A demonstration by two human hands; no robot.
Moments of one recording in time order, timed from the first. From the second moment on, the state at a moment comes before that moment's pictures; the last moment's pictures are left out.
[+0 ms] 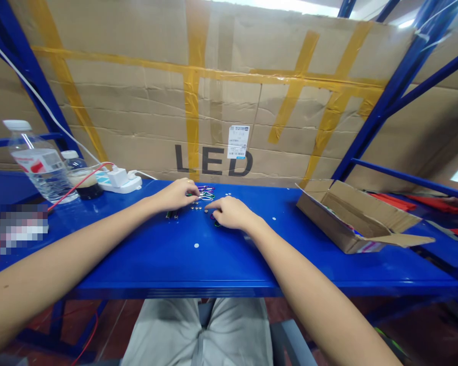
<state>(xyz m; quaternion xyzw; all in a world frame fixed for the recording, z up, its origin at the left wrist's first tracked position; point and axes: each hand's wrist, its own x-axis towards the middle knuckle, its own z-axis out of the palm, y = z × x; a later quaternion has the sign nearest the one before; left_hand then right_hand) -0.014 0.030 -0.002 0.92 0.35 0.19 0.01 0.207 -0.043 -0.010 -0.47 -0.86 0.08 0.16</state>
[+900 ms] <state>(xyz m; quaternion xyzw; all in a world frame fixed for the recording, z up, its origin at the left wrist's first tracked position) 0.007 0.007 -0.003 0.95 0.29 0.08 0.10 0.225 -0.027 -0.011 -0.53 -0.78 0.09 0.32</state>
